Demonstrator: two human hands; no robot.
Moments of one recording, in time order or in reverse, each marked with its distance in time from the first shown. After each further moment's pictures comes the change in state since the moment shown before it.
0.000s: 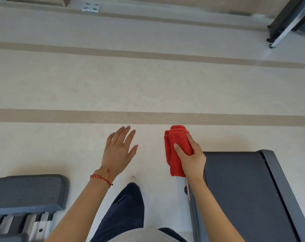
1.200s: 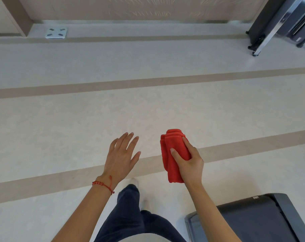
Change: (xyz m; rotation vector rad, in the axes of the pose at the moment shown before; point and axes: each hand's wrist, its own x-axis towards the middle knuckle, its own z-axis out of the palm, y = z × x) left_hand 0.486 -0.047 0.027 0.021 -0.050 0.177; right_hand 0.431 -0.104 0.088 0.077 0.080 0.045
